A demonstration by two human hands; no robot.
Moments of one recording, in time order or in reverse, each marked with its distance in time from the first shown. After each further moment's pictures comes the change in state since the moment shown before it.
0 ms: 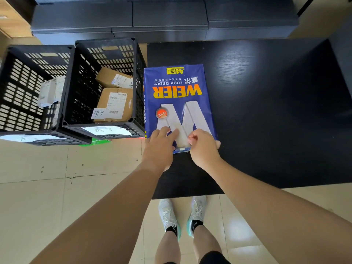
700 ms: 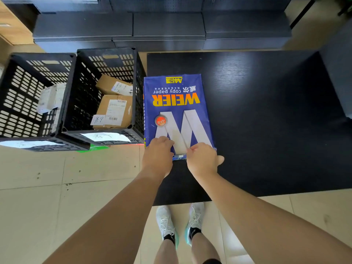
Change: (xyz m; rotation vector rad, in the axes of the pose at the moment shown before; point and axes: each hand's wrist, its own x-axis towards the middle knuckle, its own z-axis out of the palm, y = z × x) left_hand -0.003 0.007 -0.015 -0.141 0.012 -0.073; right_hand -0.006 -0.001 0.016 -0.177 0.181 0.224
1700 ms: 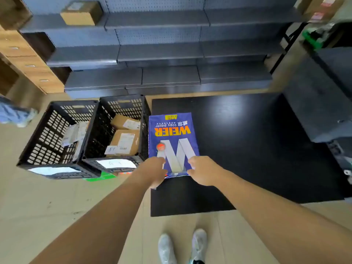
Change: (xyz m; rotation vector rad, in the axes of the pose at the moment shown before) left_hand -0.047 0.022 -0.094 0.018 -0.240 -0.028; right_hand -0.024 0.032 -0.128 -0.004 -0.446 -0.572
